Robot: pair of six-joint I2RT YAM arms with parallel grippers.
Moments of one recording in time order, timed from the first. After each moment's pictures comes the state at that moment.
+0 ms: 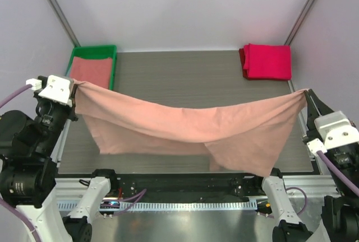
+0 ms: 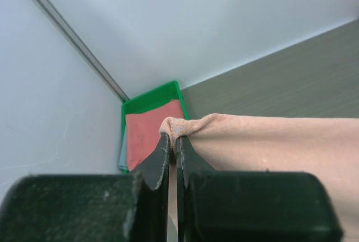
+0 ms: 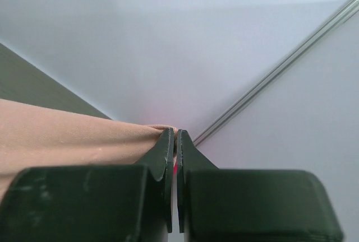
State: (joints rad) left arm -0.01 0.77 1.72 -0.94 0.16 0.37; right arm -0.15 0.67 1.85 -0.91 -0.42 -0.59
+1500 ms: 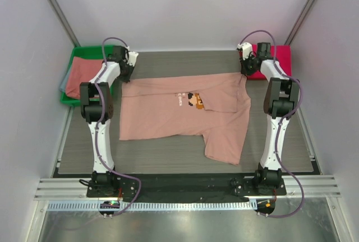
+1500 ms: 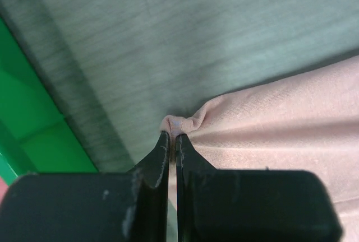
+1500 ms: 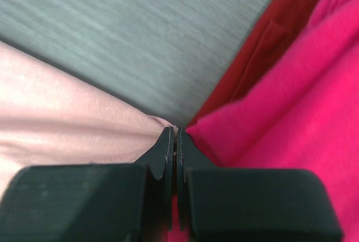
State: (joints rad) left arm -0.02 2.33 1.92 -0.61 0.04 0.37; right arm -0.11 2.37 1.94 -0.42 -0.37 -0.58
